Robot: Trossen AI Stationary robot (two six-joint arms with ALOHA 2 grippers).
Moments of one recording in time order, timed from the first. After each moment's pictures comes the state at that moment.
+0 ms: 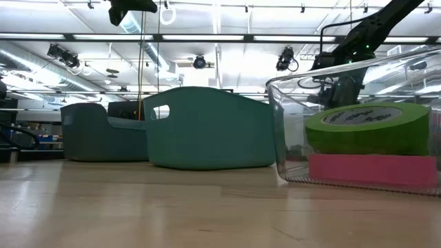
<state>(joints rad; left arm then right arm) 0.17 0.82 0.97 -0.49 -0.15 -0.22 -0.93 1.36 0.83 -0.67 0.01 0.48</state>
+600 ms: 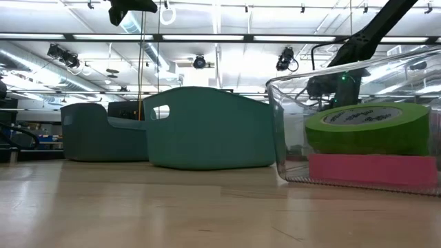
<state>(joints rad) 0.17 0.82 0.97 -0.49 -0.15 -0.22 -0.94 1.51 0.84 -0.65 0.02 0.48</state>
